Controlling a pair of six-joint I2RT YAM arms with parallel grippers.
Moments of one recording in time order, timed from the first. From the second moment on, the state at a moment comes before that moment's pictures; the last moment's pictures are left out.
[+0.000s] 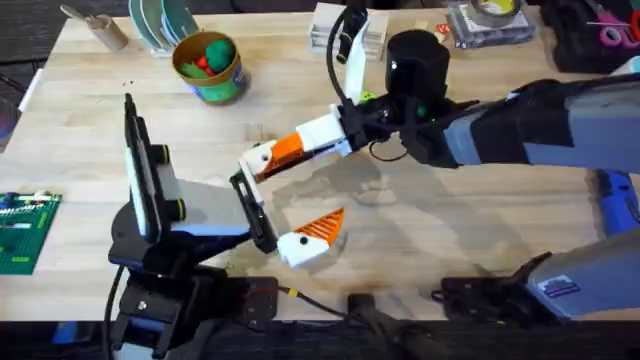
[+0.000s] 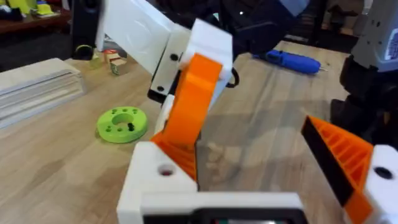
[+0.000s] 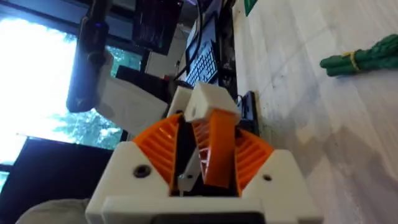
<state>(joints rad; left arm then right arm) -0.17 0.01 0.01 -0.06 0.96 -0.02 0.59 1.74 0.78 0.73 -1.29 0.94</state>
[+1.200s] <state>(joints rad) -0.19 0.01 0.01 -0.07 1.06 -0.02 0.14 1.74 0.97 0.74 -1.02 0.59</state>
